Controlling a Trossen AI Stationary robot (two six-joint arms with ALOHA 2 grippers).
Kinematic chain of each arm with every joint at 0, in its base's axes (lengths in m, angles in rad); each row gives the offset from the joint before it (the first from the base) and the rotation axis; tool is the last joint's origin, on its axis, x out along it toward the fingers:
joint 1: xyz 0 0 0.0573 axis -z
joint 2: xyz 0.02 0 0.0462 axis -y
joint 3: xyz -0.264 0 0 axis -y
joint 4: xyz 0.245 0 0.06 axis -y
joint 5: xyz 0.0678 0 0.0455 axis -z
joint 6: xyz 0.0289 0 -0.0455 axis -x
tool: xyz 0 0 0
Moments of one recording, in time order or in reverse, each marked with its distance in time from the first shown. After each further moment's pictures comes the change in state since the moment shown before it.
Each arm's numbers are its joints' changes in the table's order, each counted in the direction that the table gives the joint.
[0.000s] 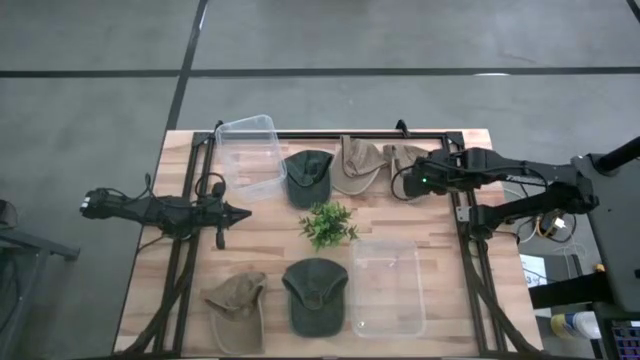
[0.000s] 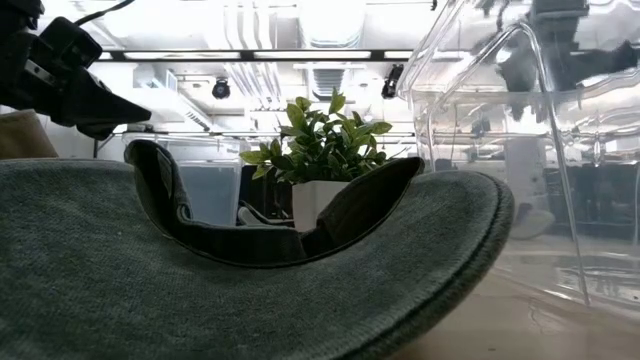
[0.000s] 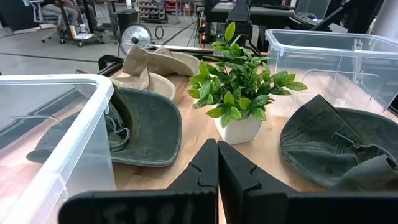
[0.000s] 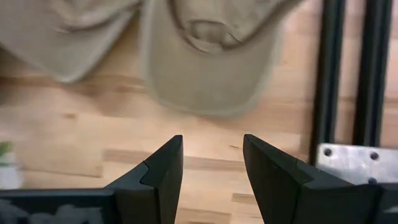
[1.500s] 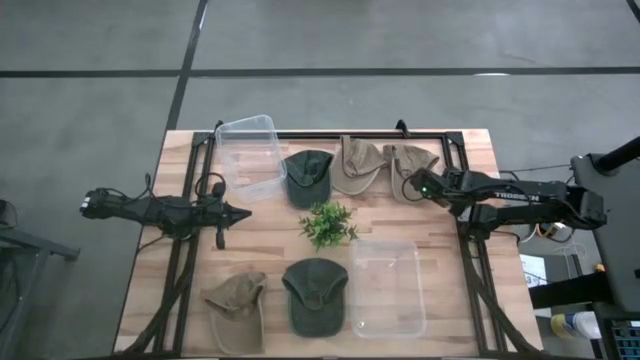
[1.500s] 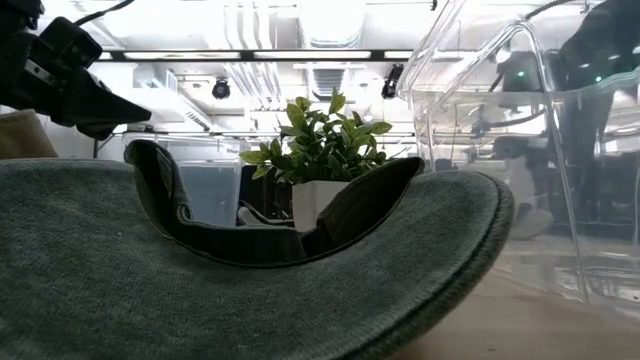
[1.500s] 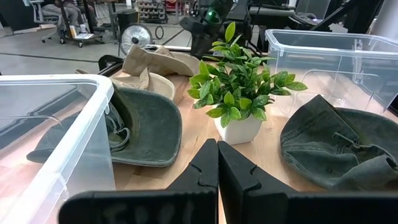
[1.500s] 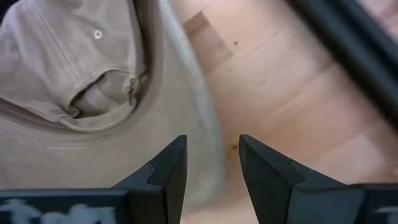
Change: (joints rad) left arm 0.000 0.000 0.000 0.000 0.000 0.000; right arm 0.204 0.129 -0.596 0.550 0.112 -0.502
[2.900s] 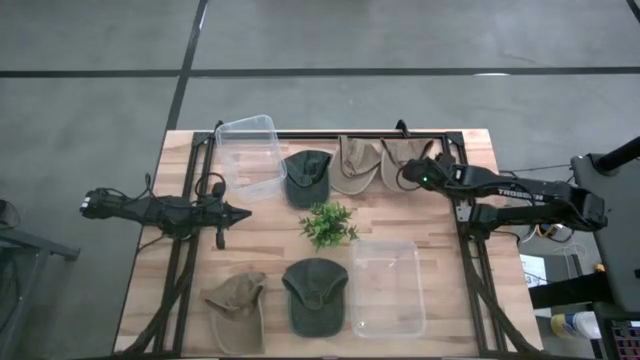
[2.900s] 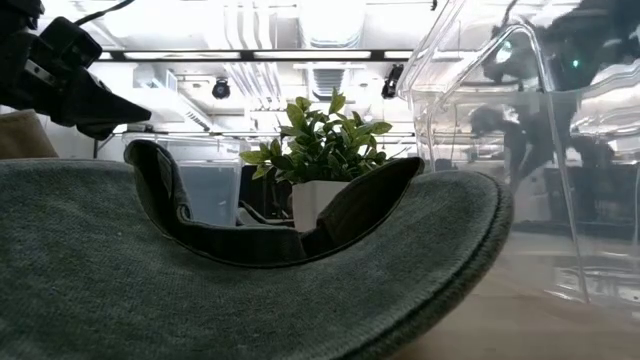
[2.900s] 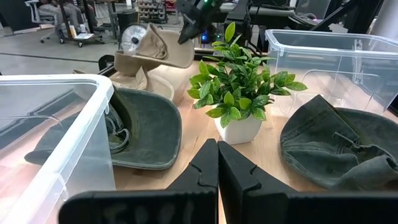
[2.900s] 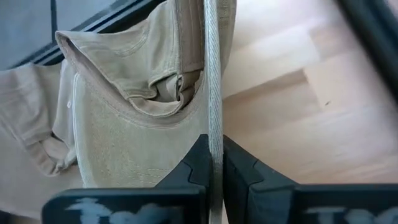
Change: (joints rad) left arm 0.000 0.000 0.000 0.000 0.000 0.000; right arm 0.015 0.022 0.109 0.095 0.085 0.375
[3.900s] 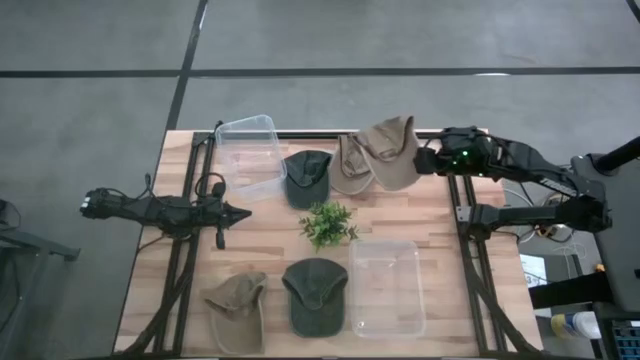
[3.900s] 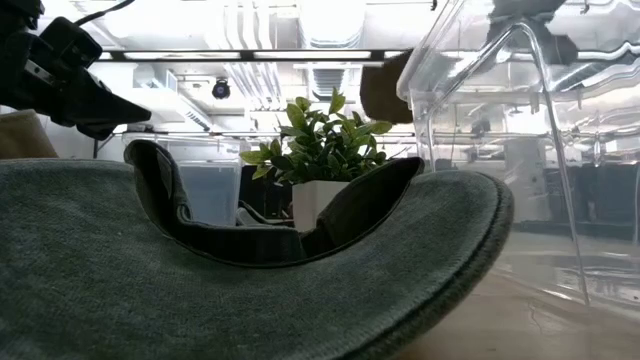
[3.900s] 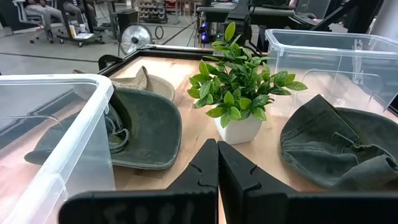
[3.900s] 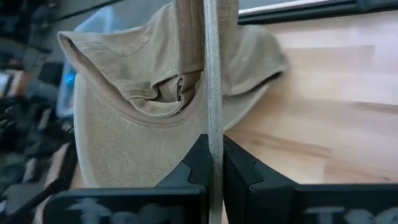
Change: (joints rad) left arm 0.000 0.000 0.000 0.000 0.000 0.000; right arm -0.089 0.081 0.539 -0.252 -0.311 0.354
